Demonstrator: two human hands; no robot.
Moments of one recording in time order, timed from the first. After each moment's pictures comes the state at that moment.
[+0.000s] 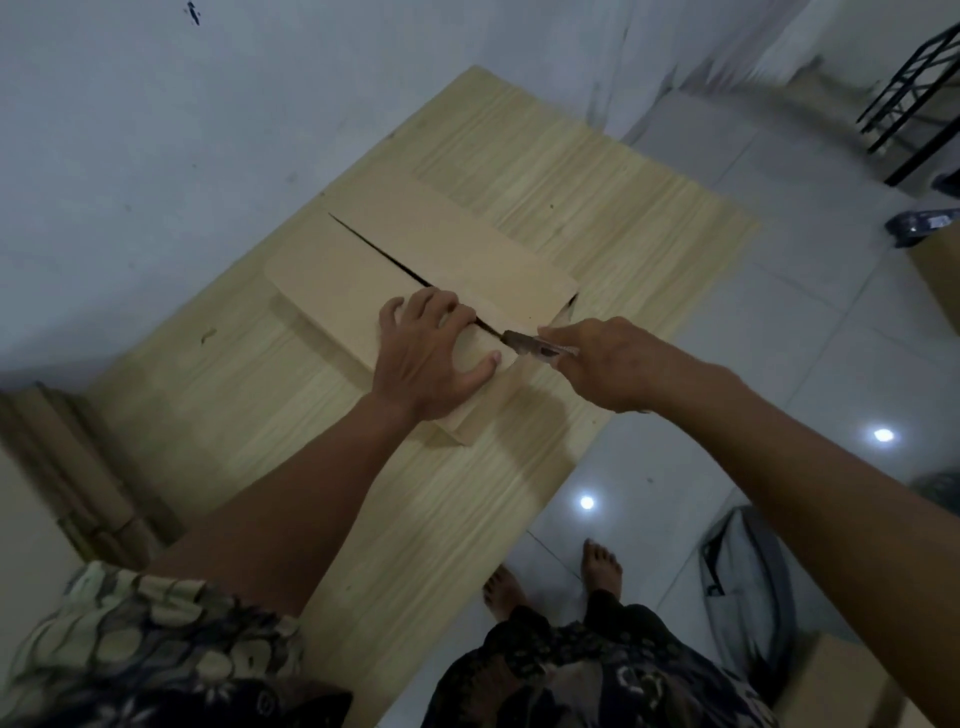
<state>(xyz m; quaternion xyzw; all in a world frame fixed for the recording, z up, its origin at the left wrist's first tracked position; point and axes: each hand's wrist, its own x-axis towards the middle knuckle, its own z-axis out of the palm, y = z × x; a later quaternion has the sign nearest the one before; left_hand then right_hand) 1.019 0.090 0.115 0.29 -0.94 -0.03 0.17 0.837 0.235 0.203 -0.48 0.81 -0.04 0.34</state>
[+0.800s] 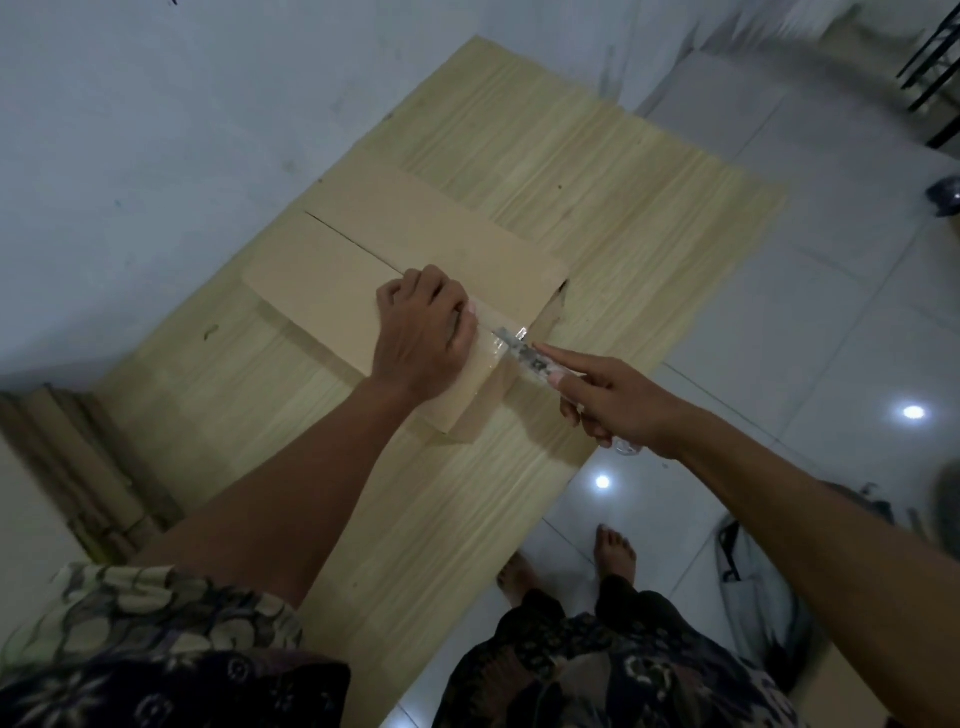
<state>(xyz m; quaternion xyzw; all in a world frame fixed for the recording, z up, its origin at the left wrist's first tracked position) 1.006 0.077 0.123 0.31 -0.93 -0.06 0.21 0.839 0.268 0.149 -0.35 0.65 -0.37 0.57</state>
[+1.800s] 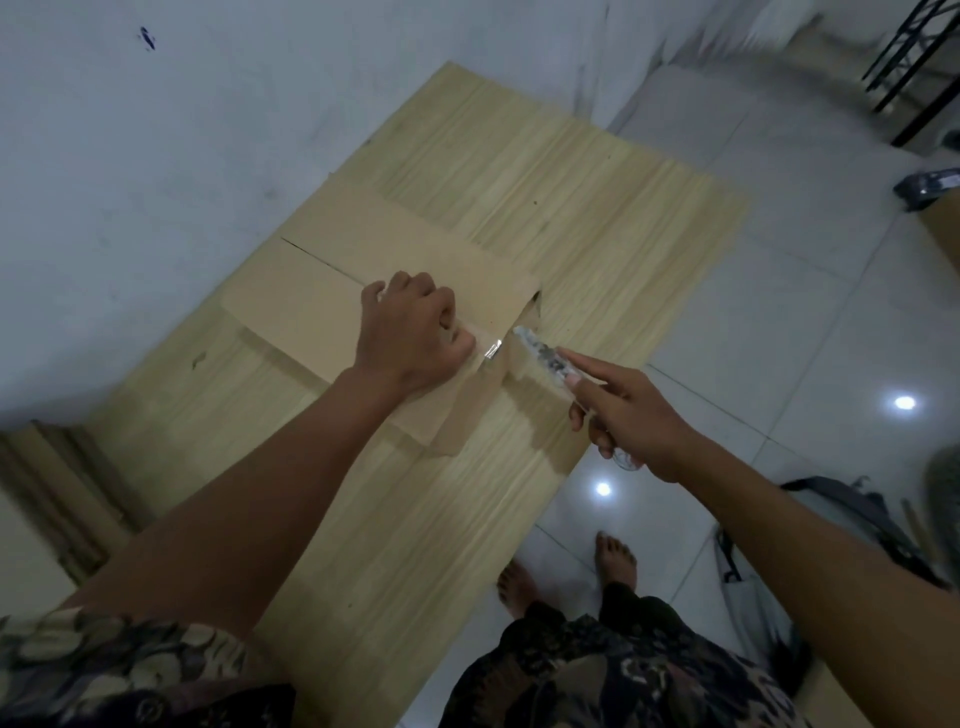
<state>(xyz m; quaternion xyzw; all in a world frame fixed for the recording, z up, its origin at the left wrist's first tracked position) 0.988 0.068 0.148 0.32 -0.94 -0.06 0.13 0.836 0.293 0.147 -0.26 0.67 -0.47 0.51</state>
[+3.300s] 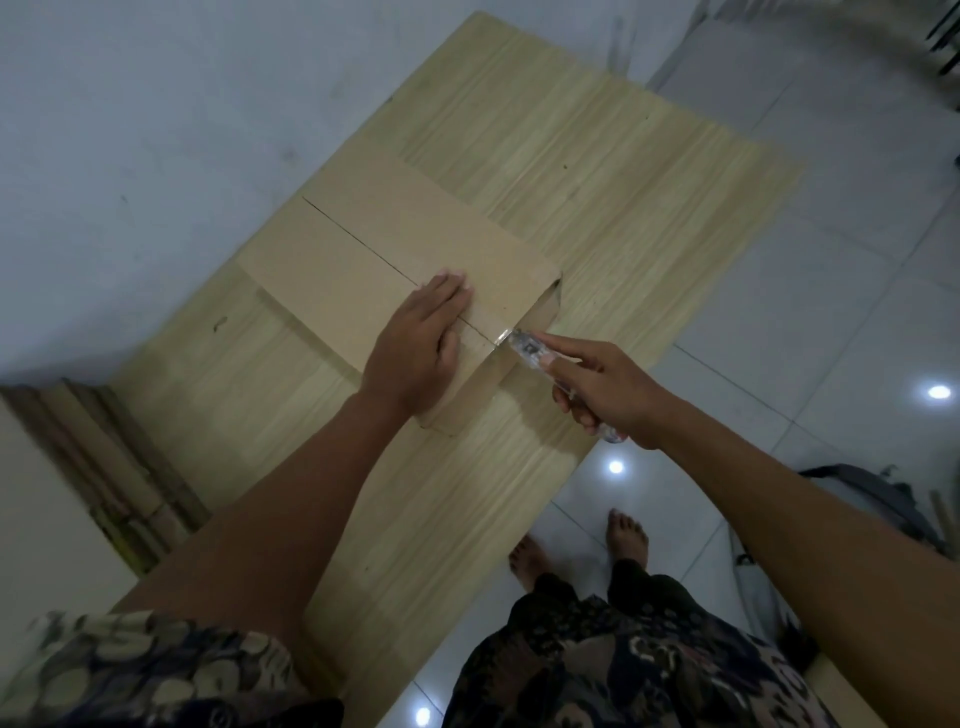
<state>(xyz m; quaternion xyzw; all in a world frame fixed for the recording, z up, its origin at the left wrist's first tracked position) 1.035 0.085 0.113 0.25 -0.94 -0.18 0.16 0.855 0.262 0.136 -0.29 0.65 -0.42 0.56</state>
